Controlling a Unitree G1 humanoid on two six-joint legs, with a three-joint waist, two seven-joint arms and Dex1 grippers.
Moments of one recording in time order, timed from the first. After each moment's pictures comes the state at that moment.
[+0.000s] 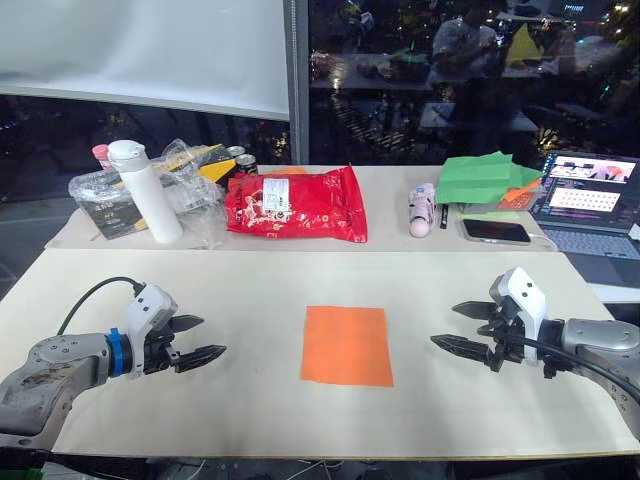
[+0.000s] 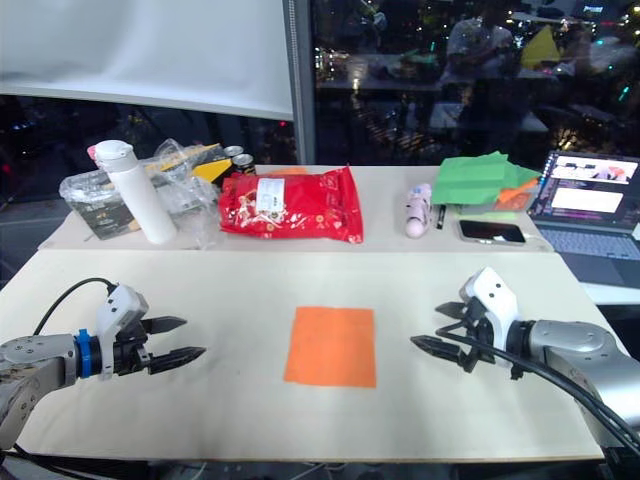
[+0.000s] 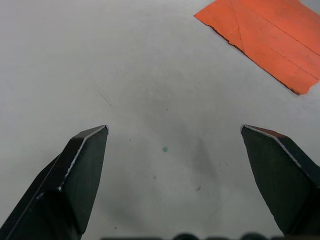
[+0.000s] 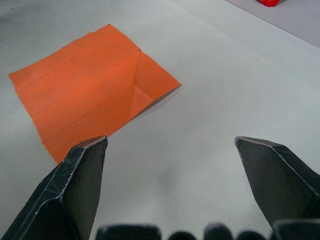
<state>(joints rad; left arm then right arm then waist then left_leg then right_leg) -0.03 0.92 0.20 -0.19 -0.53 0.61 -0.95 -0.10 -0.95 -0.17 -0.33 0.56 0.69 0.87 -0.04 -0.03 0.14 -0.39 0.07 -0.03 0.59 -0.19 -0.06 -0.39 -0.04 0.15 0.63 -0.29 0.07</state>
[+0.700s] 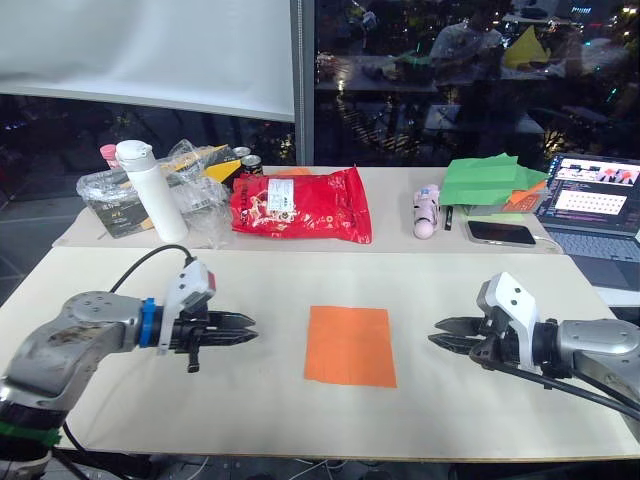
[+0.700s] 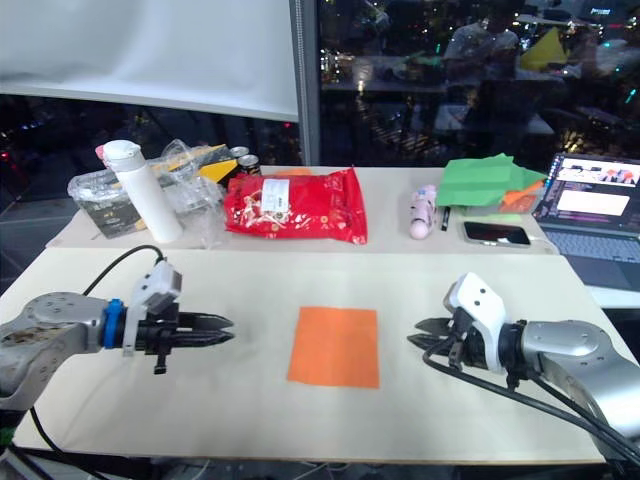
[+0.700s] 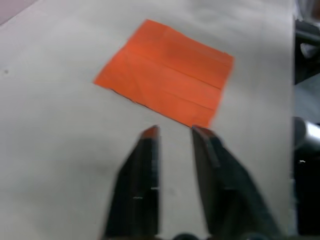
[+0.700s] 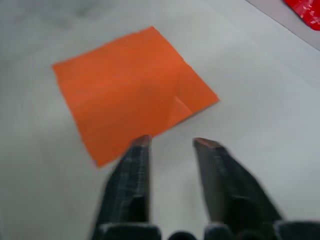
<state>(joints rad) -0.33 0.92 -0.01 -0.26 -0.56 0.68 -1.12 -0.08 -0.98 -0.15 -0.48 0.52 0.72 0.88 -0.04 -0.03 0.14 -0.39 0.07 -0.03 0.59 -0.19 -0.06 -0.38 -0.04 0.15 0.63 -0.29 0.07</state>
